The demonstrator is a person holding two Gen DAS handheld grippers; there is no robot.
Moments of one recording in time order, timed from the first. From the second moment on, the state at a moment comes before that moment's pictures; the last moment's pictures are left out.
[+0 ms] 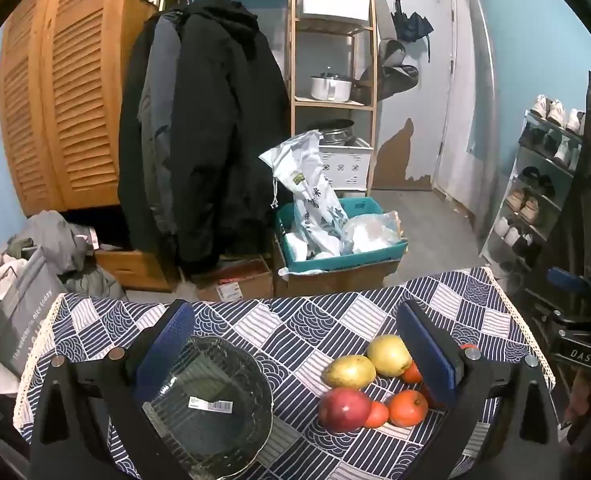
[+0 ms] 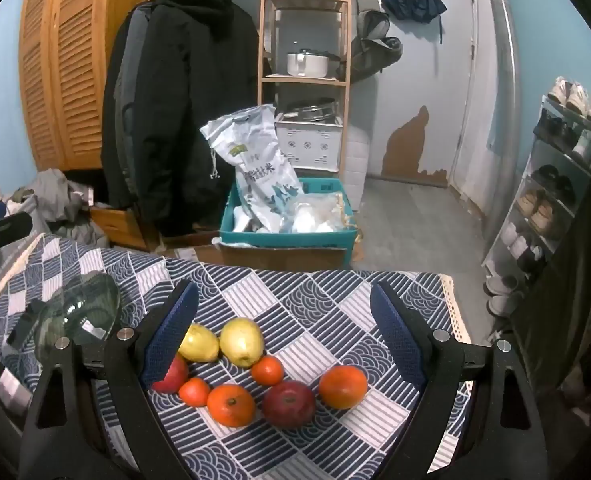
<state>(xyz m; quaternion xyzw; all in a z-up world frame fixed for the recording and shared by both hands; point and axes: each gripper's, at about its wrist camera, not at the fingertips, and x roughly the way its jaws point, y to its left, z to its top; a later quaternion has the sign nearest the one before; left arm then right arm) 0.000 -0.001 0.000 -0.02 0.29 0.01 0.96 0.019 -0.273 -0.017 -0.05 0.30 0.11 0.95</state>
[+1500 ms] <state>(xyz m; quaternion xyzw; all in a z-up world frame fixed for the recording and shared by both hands) -0.002 -0.004 0.001 -0.01 0.27 0.01 0.96 0.019 -0.275 -0.019 -0.05 0.30 0.11 0.95</state>
